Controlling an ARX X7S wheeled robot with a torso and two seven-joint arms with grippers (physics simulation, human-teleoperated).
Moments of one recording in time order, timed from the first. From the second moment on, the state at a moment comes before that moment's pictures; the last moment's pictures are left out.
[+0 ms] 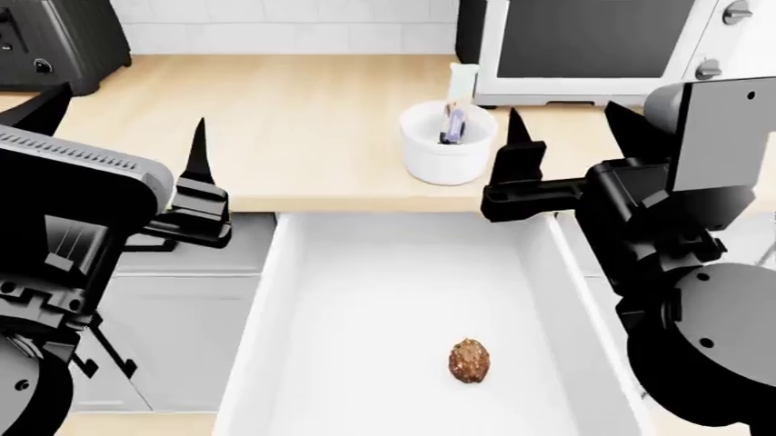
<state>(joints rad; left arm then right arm) -0.67 -0.72 0.05 0.89 -0.85 -1.04 -0.53 1.50 1.02 -1.43 -0.62 1.42 0.02 1.05</state>
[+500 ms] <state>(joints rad) -0.66 -0.73 0.06 0.89 -0.85 -1.02 -0.53 1.51 1.06 -1.40 -0.65 1.41 0.02 1.04</state>
